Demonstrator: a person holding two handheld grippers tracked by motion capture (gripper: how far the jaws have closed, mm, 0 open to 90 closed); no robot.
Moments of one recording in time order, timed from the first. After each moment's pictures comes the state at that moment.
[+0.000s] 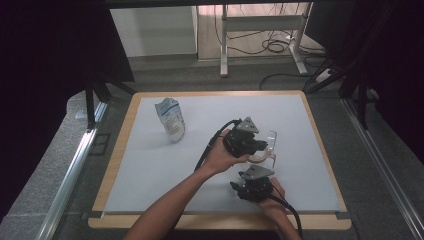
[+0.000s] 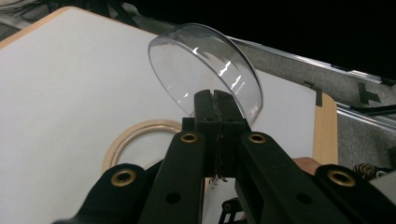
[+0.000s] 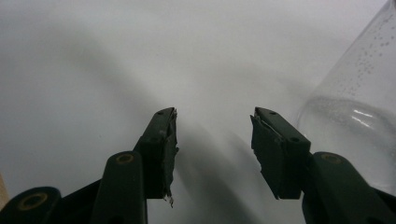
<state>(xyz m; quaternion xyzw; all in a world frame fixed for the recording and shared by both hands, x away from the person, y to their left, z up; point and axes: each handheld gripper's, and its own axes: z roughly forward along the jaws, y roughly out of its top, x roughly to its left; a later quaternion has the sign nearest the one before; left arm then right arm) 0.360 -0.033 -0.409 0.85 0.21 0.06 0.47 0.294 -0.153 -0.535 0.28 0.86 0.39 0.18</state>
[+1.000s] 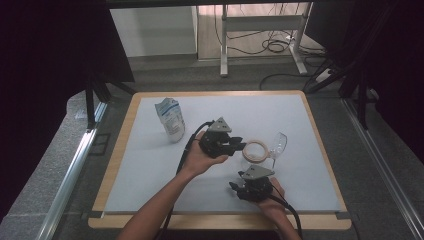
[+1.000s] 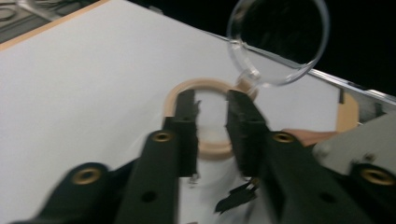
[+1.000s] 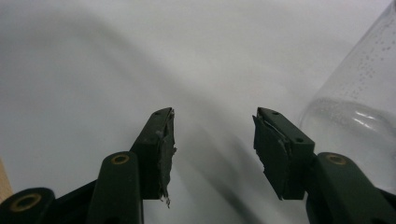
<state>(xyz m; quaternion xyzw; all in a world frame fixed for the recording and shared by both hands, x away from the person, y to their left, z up) 0.358 0.039 -0.429 0.83 0.27 0.08 0.49 0.293 -0.152 -0.533 0.28 0.86 0.40 0.18</state>
